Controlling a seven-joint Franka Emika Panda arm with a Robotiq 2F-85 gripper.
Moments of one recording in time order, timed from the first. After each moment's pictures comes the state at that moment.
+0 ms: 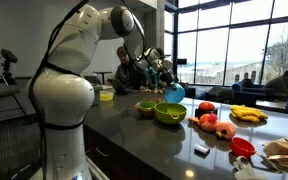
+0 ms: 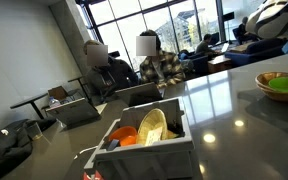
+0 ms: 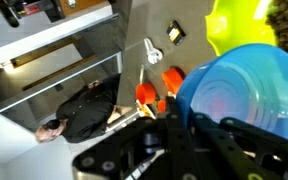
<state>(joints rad) 0.15 0.49 0.04 -1.55 -0.78 1.26 1.23</state>
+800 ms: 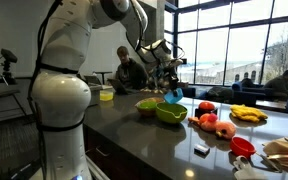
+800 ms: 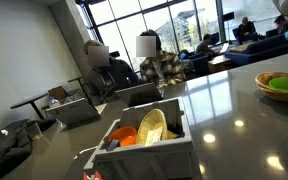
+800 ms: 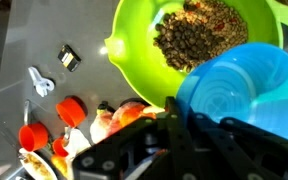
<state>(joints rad) 0.02 0.30 0.00 -1.75 -0.41 1.80 1.03</state>
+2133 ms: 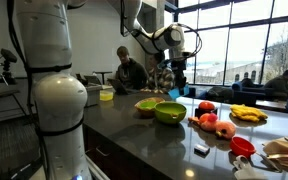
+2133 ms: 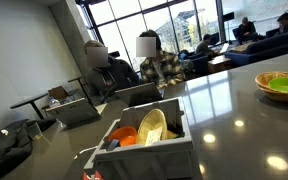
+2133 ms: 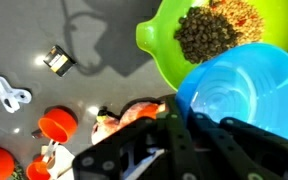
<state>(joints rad) -0.08 -0.03 -0.13 -2.13 -0.19 2.14 0.71</state>
